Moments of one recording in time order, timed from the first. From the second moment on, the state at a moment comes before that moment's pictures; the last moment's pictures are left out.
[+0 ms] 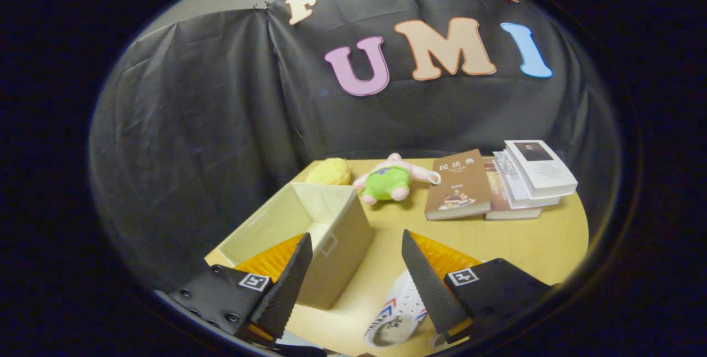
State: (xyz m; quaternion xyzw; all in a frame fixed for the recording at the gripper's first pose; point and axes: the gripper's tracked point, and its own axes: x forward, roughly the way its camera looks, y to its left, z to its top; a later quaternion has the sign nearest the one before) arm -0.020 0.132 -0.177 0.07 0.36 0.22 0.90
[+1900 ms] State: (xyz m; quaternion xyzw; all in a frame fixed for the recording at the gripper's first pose) arm -0.079 0.075 -0.323 0.15 0.59 0.10 0.79
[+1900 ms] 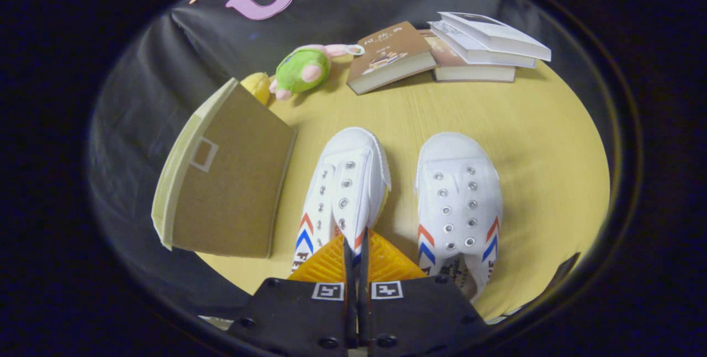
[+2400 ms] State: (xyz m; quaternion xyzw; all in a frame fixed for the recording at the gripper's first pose) arm -0.021 0.116 -0.226 0.19 0.55 0.10 0.81
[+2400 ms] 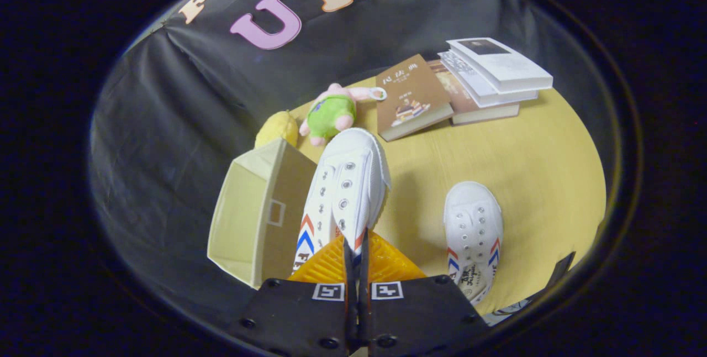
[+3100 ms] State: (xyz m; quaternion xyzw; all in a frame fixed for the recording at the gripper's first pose) arm 0.000 0.266 -0.202 0.18 0.55 0.18 0.80
